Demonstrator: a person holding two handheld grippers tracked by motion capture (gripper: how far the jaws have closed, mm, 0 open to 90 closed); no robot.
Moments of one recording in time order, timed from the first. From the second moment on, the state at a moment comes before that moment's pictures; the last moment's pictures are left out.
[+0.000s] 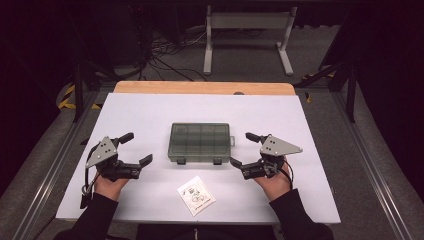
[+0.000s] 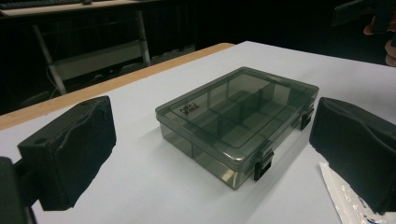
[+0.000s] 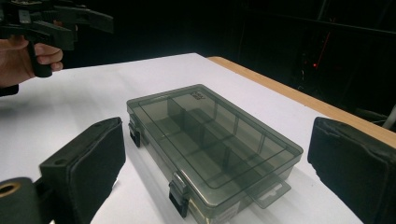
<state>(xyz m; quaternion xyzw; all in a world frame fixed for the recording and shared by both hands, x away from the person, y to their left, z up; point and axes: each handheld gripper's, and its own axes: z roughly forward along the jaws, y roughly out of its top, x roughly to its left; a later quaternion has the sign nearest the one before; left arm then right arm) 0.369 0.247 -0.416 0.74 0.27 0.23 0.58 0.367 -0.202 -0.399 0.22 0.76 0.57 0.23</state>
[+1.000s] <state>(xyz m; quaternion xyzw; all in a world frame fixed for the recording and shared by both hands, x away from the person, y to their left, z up) 0.399 0.229 -0.421 0.80 0.25 0.18 0.52 0.391 -0.193 -0.398 0.23 0.79 0.53 0.20</state>
